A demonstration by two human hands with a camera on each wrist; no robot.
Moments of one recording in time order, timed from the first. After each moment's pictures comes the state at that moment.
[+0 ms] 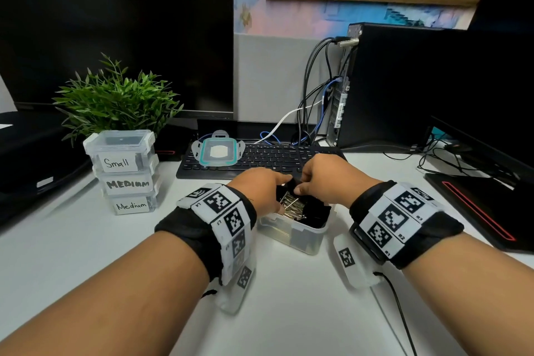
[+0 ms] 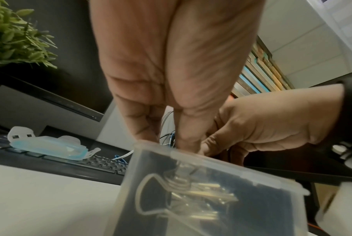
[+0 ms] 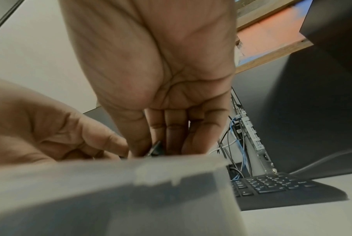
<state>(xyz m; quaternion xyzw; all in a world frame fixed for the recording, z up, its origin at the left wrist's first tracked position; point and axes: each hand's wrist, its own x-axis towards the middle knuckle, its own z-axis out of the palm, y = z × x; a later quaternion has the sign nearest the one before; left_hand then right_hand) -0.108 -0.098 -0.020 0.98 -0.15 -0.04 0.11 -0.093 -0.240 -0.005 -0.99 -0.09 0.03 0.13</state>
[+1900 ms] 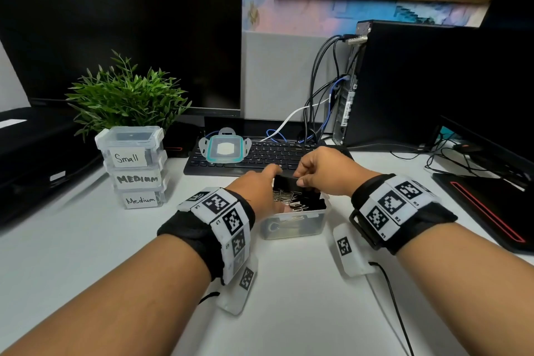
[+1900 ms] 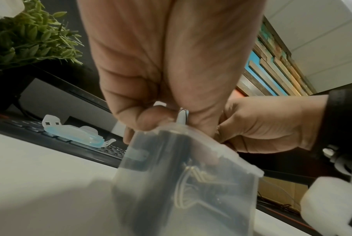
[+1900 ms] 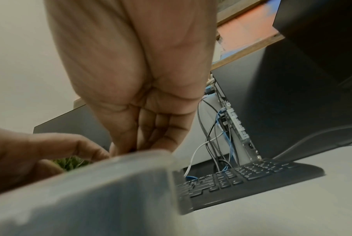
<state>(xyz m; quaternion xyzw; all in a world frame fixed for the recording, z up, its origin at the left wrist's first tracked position) -0.110 -0.088 -0.036 0.99 -0.07 -0.05 0.14 -0.079 -0.241 -0.011 -0.95 -0.15 0.04 0.27</state>
